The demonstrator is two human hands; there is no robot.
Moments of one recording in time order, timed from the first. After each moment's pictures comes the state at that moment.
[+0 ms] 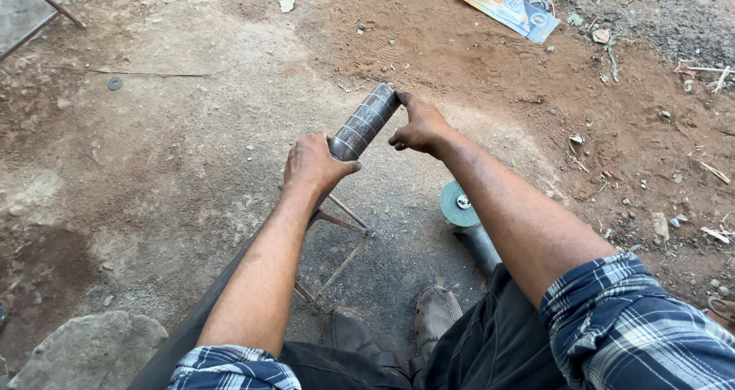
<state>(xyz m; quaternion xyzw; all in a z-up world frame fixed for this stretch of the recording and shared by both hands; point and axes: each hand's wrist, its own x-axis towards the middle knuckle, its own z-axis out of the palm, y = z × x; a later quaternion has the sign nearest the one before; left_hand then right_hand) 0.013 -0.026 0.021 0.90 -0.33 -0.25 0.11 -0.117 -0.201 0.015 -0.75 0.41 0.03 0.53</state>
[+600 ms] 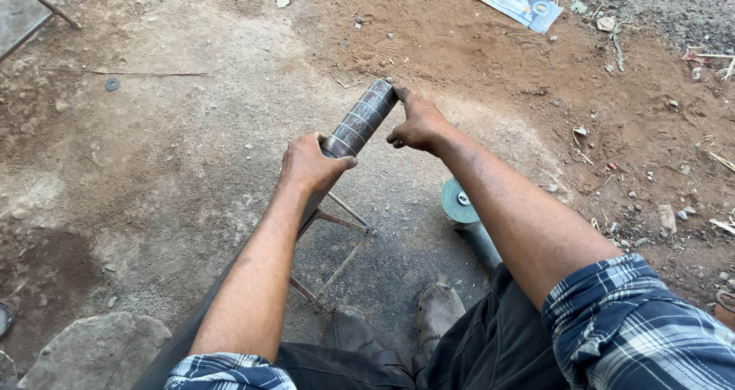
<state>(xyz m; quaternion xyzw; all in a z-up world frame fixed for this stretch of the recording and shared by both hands) 0.023 -0.025 0.007 0.90 -0.30 -0.29 0.16 -0.117 -0.199 0.018 -0.74 0.42 0.05 0.53</state>
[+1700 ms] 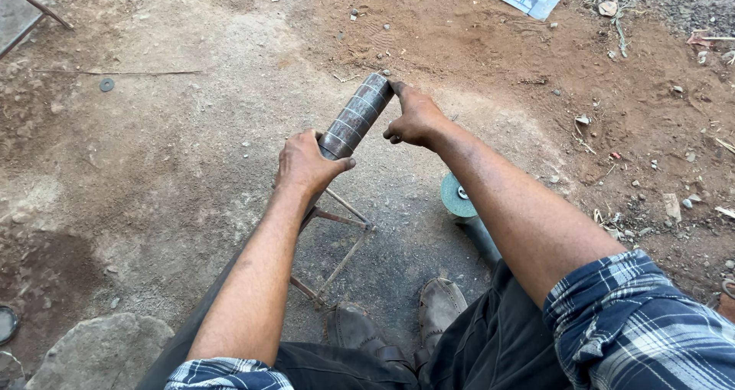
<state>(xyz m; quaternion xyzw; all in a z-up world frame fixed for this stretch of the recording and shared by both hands) 0.015 -0.025 0.013 0.90 -0.33 -0.26 0.11 -0.119 -0.200 0.016 -0.76 0.41 0.04 0.51</state>
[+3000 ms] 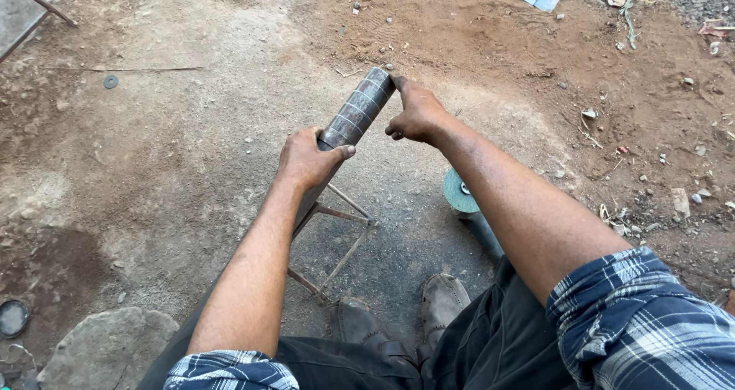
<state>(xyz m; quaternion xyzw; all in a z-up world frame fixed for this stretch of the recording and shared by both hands) 0.015 -0.023 0.016 0.89 -0.30 -0.30 0.17 -0.121 -0.199 0.017 -0.75 0.40 0.04 0.52</state>
